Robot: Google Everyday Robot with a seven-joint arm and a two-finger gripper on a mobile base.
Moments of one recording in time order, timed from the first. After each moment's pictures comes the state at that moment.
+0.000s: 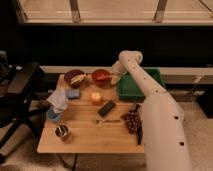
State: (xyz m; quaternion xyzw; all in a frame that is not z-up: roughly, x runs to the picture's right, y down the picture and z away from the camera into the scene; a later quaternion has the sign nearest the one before) arm 0.078 -0.095 0.993 -0.14 -0.16 0.04 0.98
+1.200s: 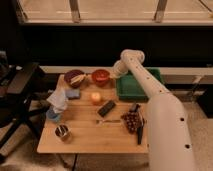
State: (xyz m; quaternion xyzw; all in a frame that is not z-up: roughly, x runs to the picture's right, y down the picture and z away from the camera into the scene) arm 0.071 -0.093 0.975 -0.15 -0.19 0.04 0.97
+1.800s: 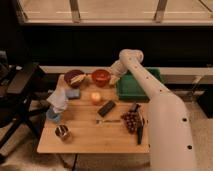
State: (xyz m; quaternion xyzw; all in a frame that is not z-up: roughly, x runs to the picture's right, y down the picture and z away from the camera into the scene) arm 0.065 -0.090 0.969 -0.15 -0.19 0.02 0.97
